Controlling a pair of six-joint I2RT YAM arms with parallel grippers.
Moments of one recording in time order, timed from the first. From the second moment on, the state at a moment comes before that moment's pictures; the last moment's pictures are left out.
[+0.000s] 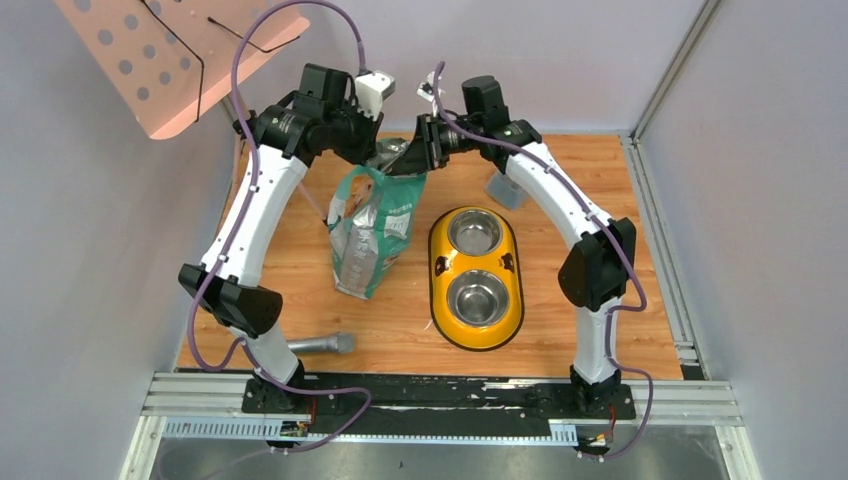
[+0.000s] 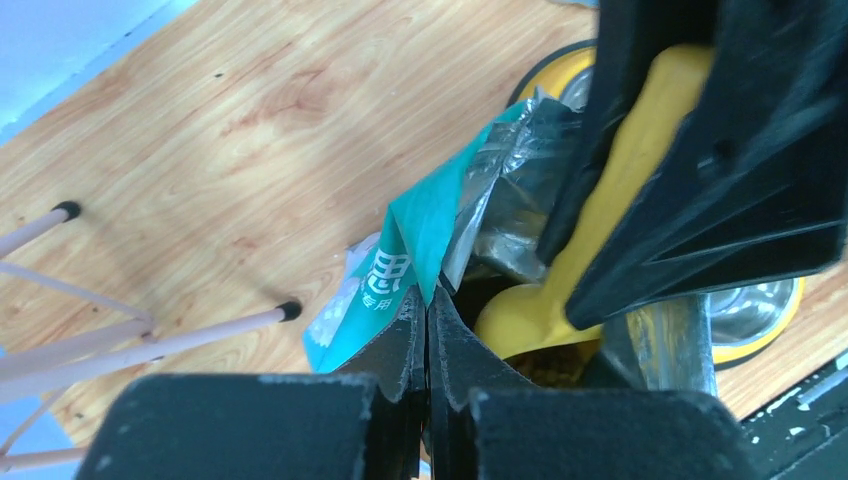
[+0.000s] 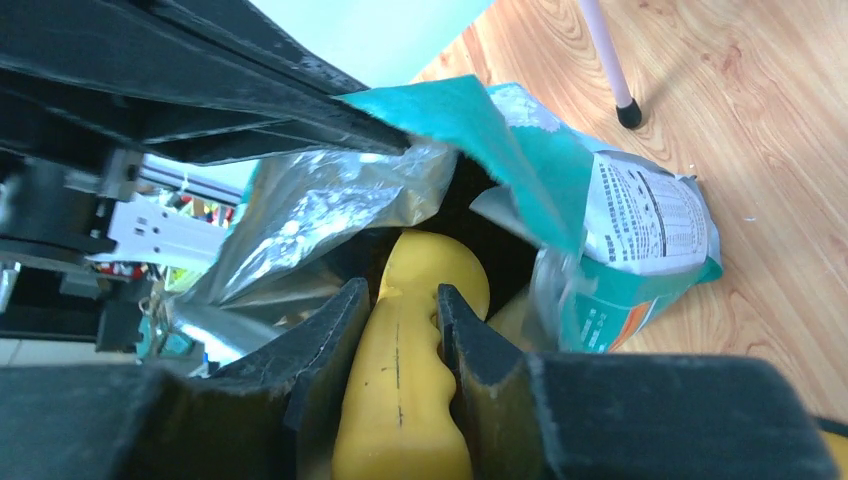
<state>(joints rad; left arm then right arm) -0.39 1.72 2.11 -1.09 0.20 0.17 0.51 2.03 2.04 -0.48 -0.97 0.35</state>
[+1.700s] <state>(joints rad) -0.39 1.78 2.31 -1.30 0.21 0.41 0.26 1.99 1.91 -0.02 -1.08 1.21</state>
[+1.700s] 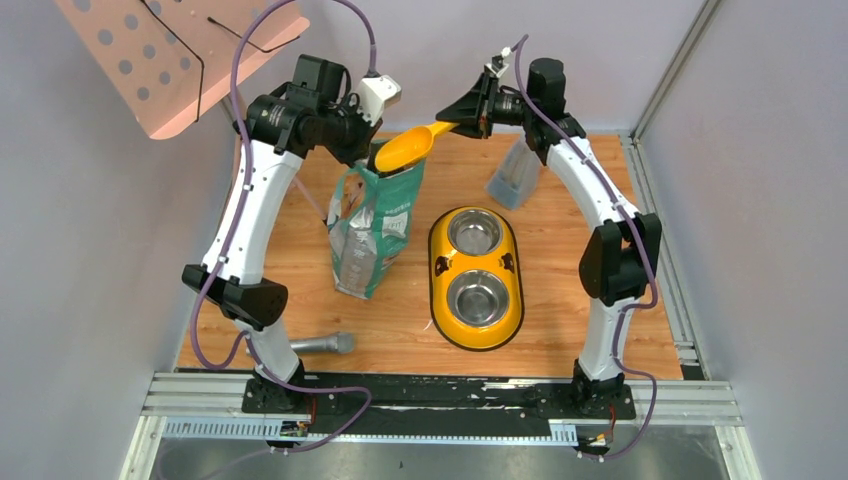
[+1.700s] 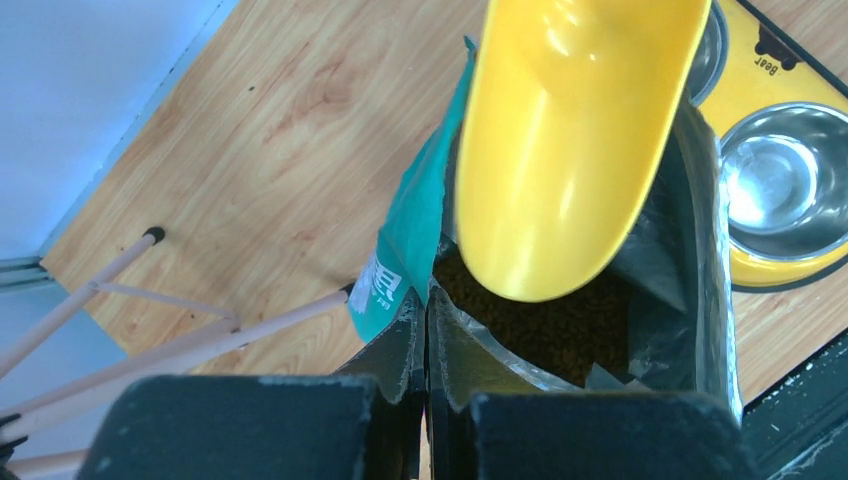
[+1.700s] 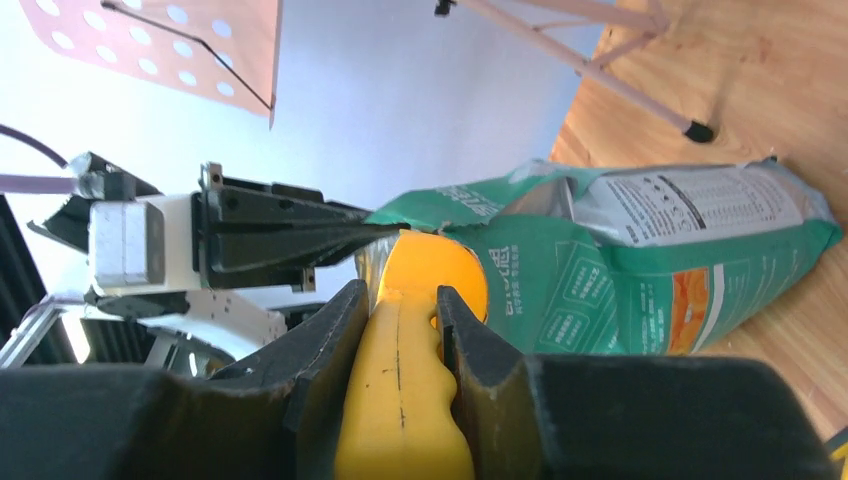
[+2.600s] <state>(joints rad) -0.43 1.79 2.38 -1.36 0.17 0.36 0.37 1.92 2.13 -0.19 -0.99 0.65</state>
